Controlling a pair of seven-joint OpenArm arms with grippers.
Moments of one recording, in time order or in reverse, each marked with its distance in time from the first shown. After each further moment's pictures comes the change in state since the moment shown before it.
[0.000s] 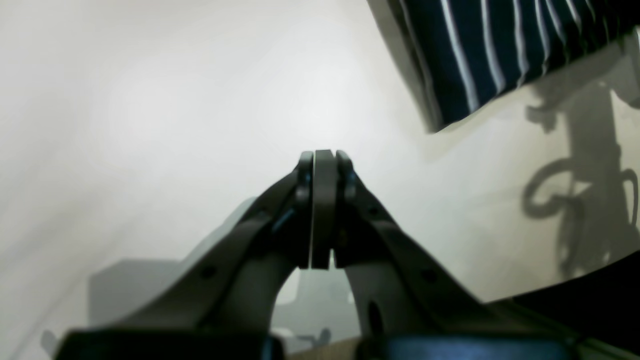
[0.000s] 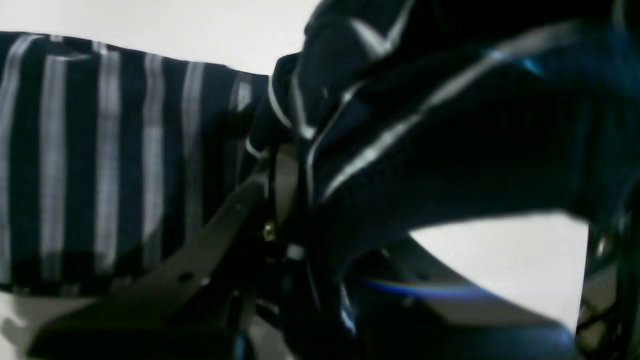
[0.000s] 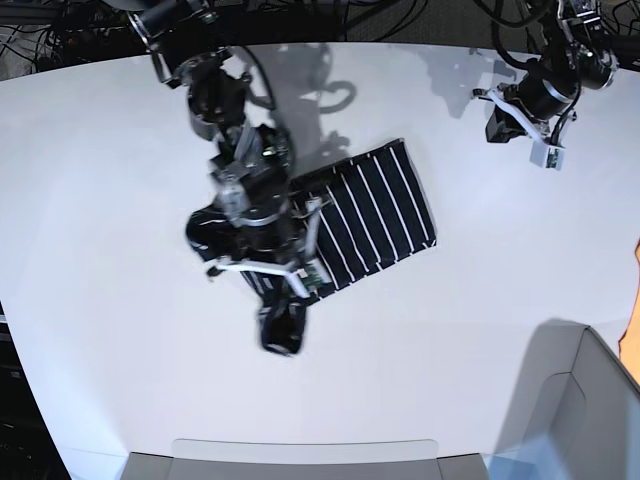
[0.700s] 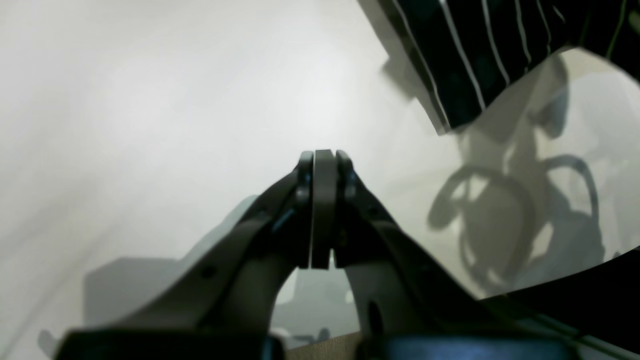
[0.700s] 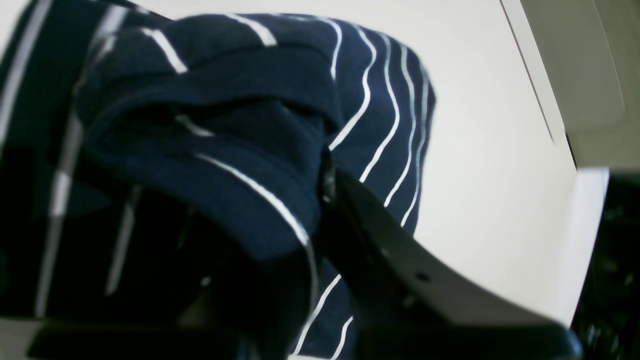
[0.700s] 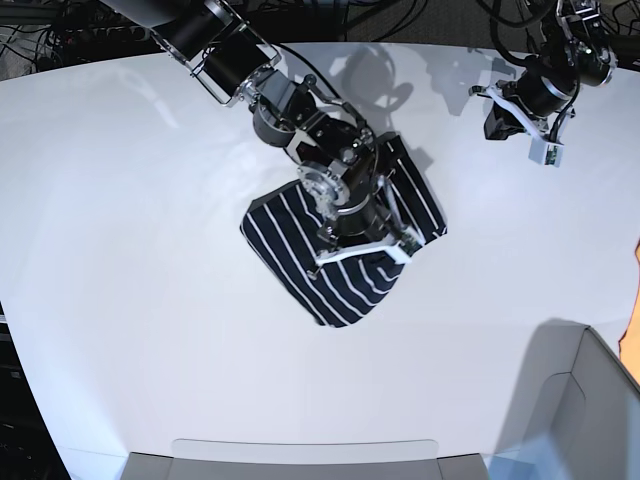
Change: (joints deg) left arm 1.1 0.2 0.0 0.0 -0.2 0.0 -0.4; right arm 5.7 -5.9 -15.1 -16.5 -3.8 0.2 2.6
